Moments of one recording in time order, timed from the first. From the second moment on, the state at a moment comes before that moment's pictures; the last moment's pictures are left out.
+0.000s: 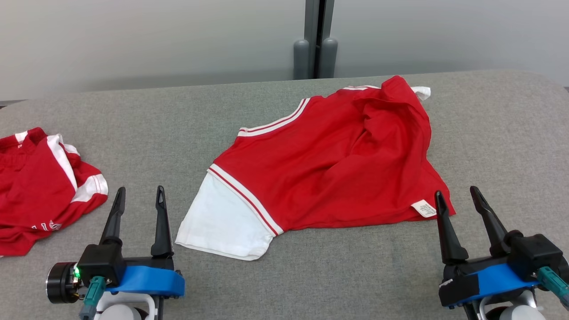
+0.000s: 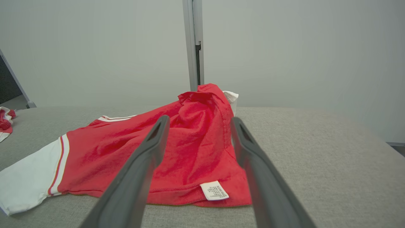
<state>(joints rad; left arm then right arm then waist) -0.10 0.06 -0.01 0.21 -0.07 -0.05 -0.26 -0.06 -0.05 -0.03 0.07 0.11 0.13 -0.18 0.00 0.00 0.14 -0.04</state>
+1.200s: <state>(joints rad) -0.24 0.08 -0.12 0.56 -0.05 -0.11 -0.26 -0.37 -0.11 -0.15 0.61 0.06 0.13 -0.19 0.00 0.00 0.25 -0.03</state>
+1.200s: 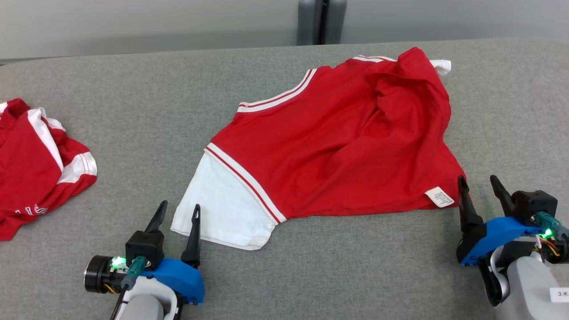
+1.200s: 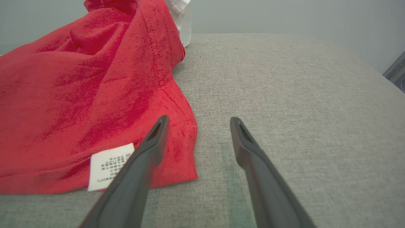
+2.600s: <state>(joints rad) -0.21 0.09 -0.19 0.40 -0.26 -0.13 -0.26 -0.20 -0.15 0.01 0.35 0.23 0.13 -0.26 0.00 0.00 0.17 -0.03</state>
